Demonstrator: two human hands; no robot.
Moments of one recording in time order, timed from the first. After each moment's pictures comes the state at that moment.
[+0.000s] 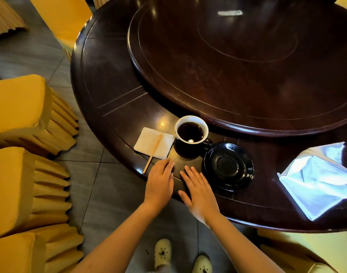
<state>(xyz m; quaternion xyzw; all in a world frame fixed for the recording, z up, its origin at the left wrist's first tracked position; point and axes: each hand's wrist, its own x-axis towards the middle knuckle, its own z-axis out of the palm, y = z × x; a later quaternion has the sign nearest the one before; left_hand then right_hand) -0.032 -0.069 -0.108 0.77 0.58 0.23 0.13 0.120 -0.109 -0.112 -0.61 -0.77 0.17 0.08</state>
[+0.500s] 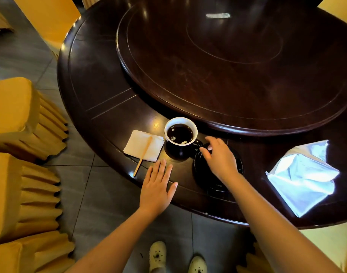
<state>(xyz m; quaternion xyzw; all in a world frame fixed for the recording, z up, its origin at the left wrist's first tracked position) -0.020 -0.075 -0.126 0.81 0.58 0.05 0.11 0.185 -0.022 -0.036 -0.74 -0.62 0.21 0.16</state>
